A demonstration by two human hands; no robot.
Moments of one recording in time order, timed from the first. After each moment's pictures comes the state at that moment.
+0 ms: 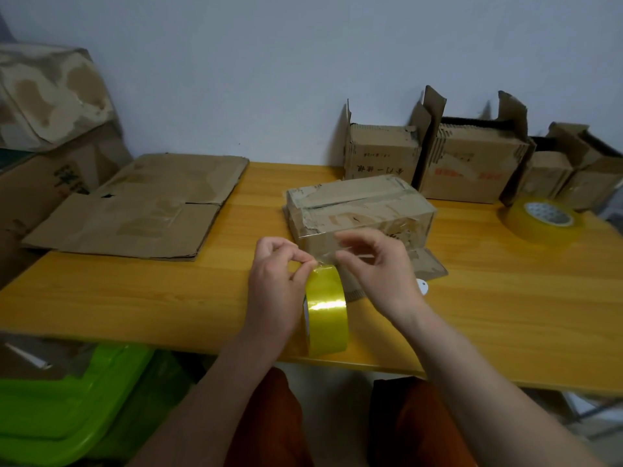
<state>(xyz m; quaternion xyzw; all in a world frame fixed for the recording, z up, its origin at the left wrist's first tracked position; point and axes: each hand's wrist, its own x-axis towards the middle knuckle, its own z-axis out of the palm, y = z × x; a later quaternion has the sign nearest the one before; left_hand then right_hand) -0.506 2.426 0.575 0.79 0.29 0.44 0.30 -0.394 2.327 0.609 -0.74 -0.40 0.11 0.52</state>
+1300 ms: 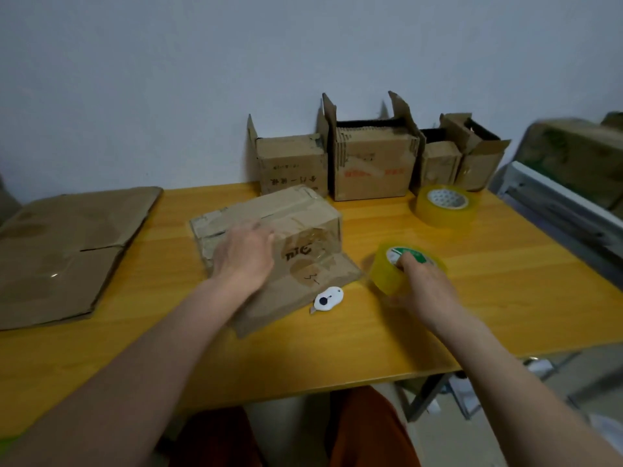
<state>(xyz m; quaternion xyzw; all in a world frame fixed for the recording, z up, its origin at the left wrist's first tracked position) -0.375 2.431 0.604 0.94 0.29 0.16 0.07 -0.250 2.196 0.567 -0.95 -0.27 0.02 0.12</state>
